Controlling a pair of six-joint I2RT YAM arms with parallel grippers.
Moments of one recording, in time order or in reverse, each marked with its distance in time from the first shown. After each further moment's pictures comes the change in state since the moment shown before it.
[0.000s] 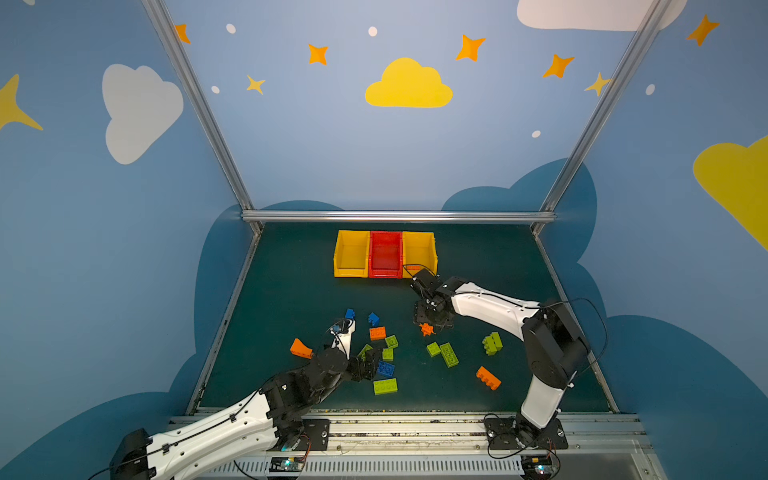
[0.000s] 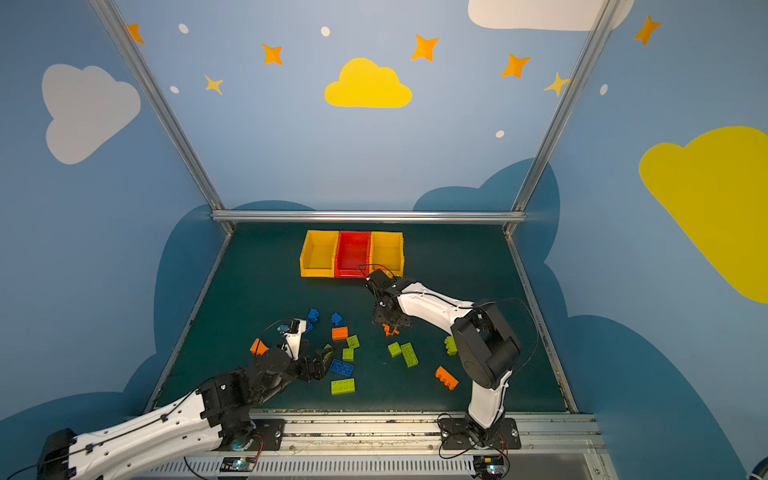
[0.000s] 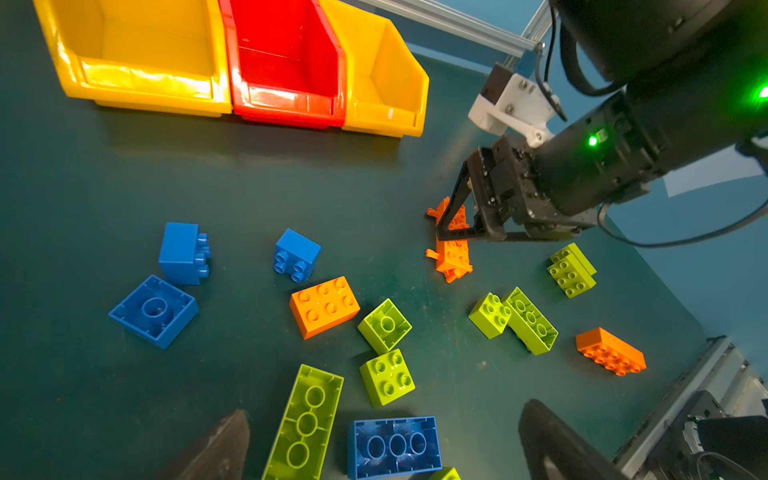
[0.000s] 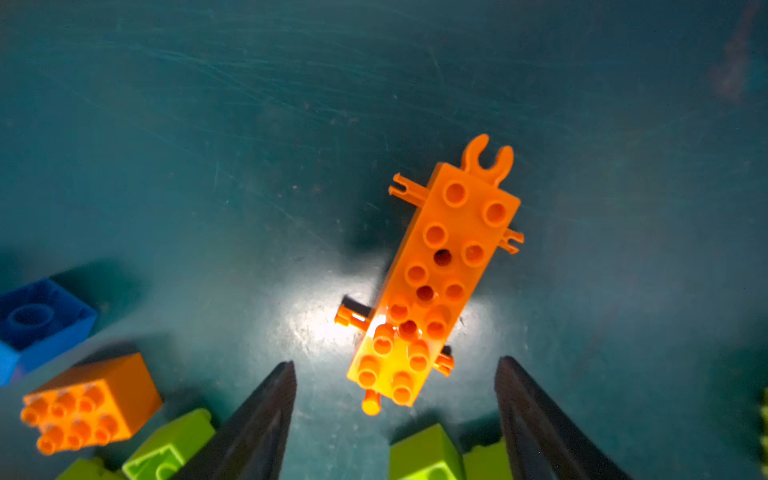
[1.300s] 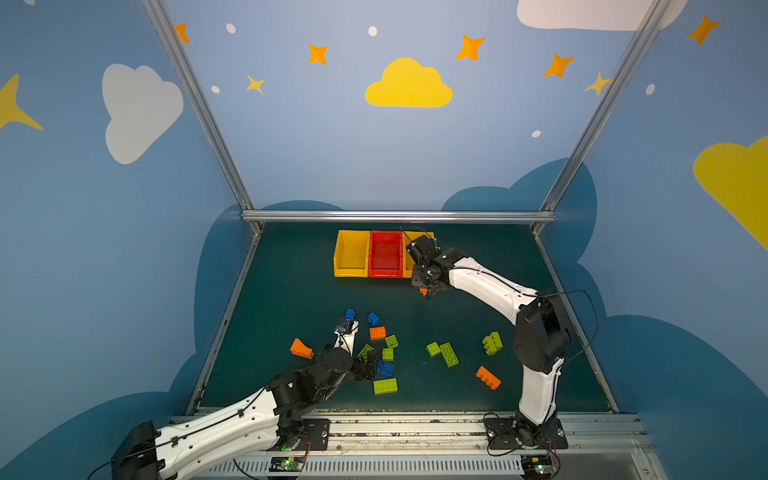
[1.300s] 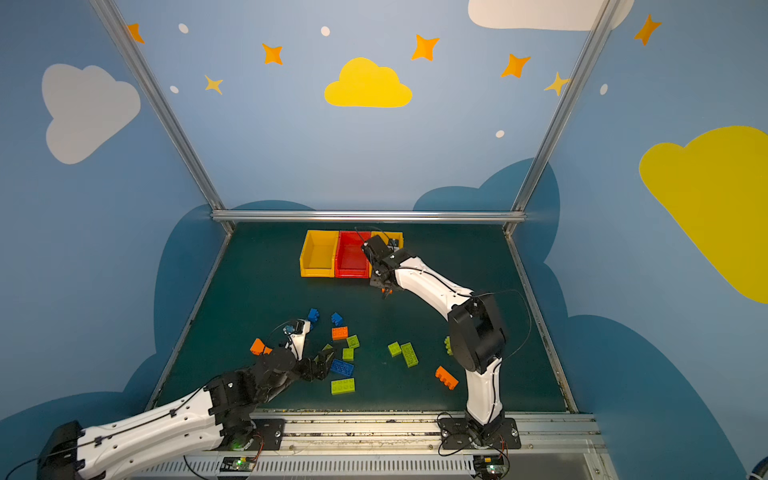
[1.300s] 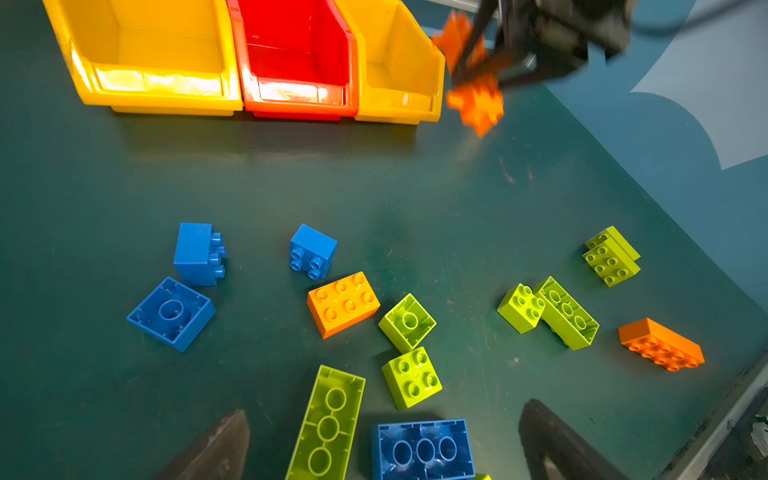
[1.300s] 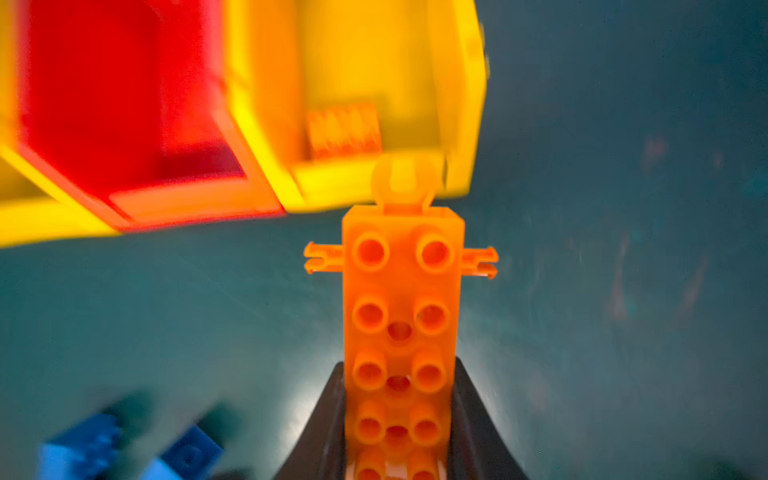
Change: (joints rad) left arm 0.000 0.082 -0.017 0.060 -0.031 0.064; right arm -0.093 0.148 0.444 -0.053 0.134 -0.161
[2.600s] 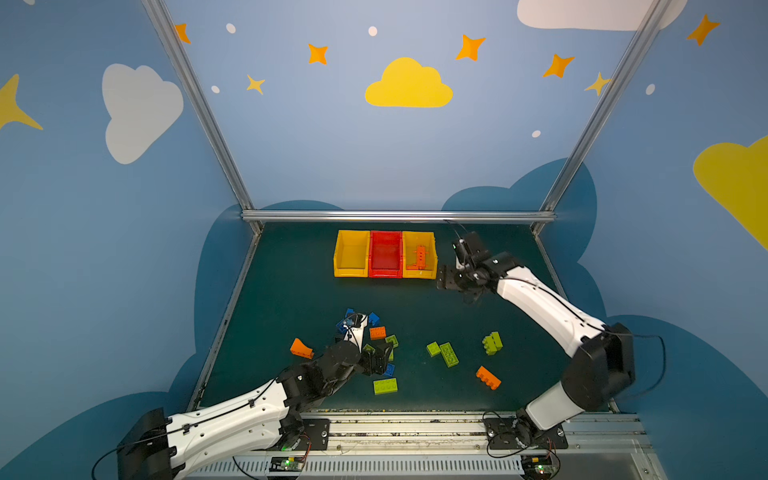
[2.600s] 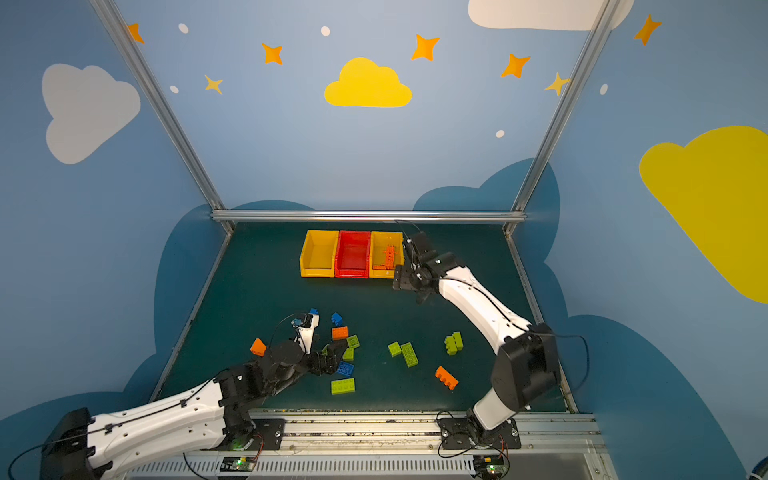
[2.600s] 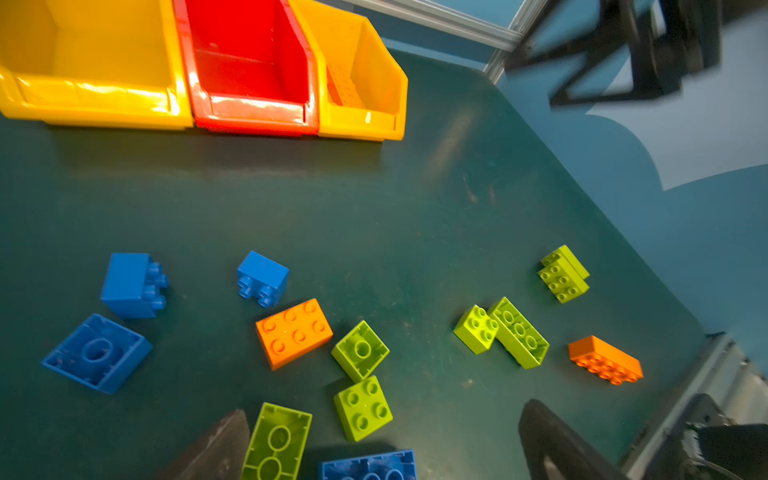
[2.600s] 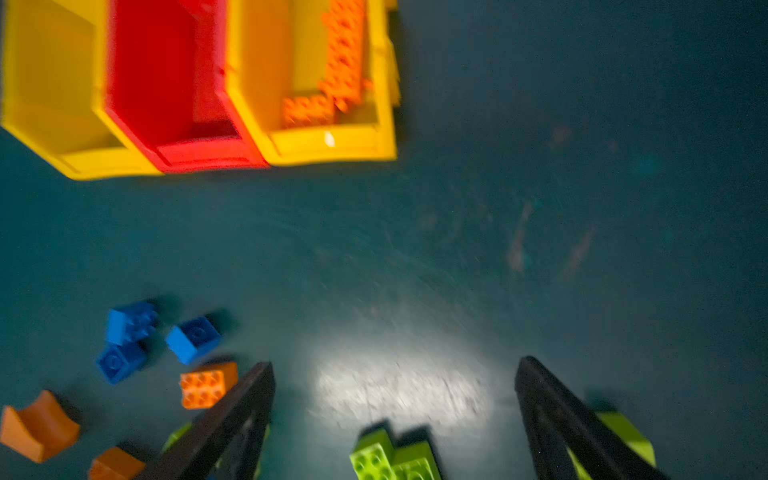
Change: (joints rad) left arm -0.005 0.106 0.060 0.094 0.066 -0.042; right arm -0.135 -0.458 -0.441 -0.008 -0.169 -0.104
